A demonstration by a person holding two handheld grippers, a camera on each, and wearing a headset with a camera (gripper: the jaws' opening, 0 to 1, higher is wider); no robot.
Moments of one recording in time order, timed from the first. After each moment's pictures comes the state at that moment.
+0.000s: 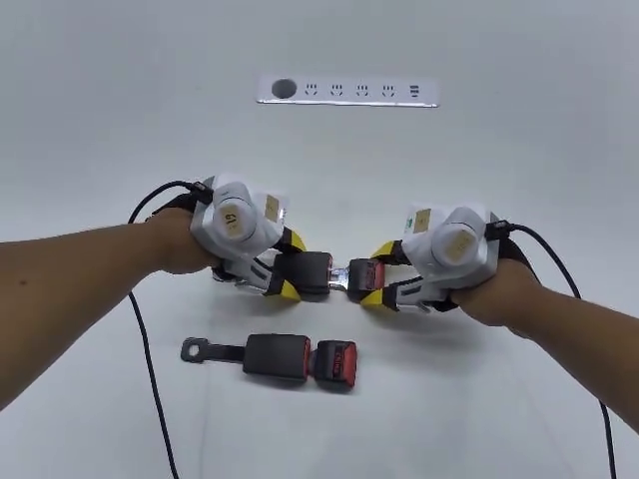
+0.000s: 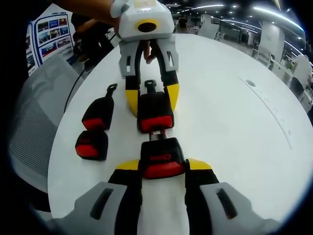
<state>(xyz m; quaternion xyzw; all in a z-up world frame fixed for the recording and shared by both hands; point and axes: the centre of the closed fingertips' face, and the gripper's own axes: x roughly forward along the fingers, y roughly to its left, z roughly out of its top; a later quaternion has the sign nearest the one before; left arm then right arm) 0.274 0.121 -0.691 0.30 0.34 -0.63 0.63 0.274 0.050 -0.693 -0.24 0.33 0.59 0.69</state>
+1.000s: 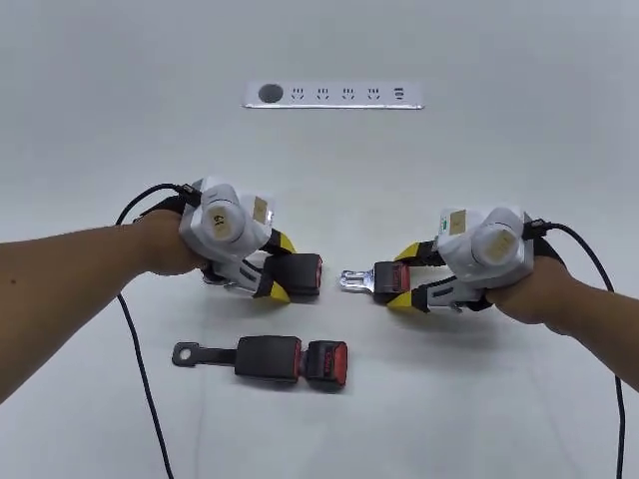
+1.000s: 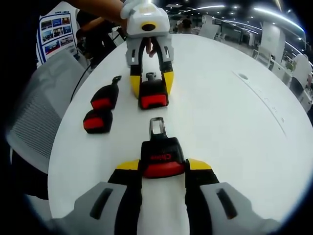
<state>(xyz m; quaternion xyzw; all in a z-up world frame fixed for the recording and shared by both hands) 0.275 0.118 -0.689 0.31 0.34 -0.64 0.62 0.270 -0.004 -0.690 -0.24 0.33 0.60 0.69</state>
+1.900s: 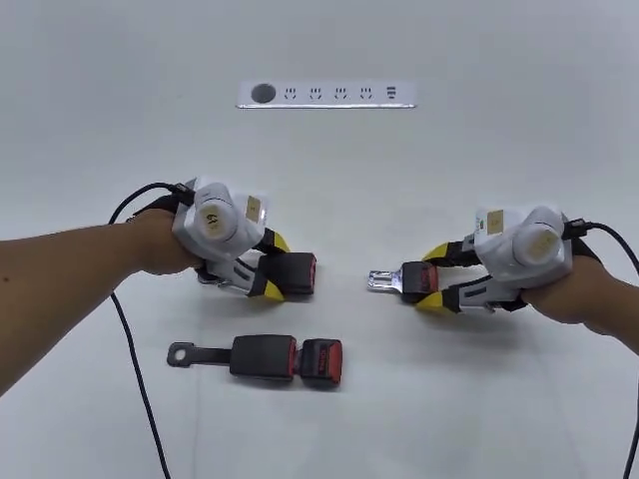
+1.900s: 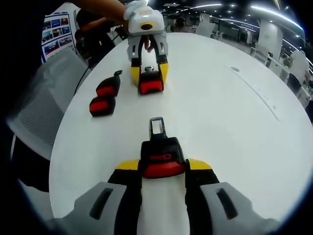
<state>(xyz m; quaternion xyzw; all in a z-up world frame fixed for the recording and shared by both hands) 0.277 0.119 -0.691 0.31 0.34 -0.64 0.62 0.264 -0.042 -0.692 -0.24 0.33 0.59 0.70</state>
